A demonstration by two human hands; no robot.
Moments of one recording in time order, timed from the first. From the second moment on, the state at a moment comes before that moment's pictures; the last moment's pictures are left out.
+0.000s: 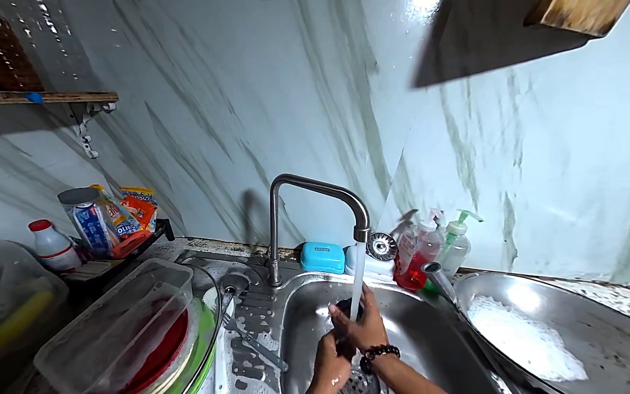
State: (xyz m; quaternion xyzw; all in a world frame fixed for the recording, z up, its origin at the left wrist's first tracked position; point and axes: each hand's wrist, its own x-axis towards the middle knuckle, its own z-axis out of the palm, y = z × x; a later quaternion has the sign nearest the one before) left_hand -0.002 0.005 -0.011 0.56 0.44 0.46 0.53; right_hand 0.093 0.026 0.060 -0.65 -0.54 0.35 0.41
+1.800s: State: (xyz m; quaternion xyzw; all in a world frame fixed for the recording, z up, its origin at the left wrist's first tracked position) left_hand 0.007 0.022 0.036 0.50 0.46 0.39 0.63; right_hand 0.258 -0.126 0.294 -0.78 -0.58 0.00 -0.23
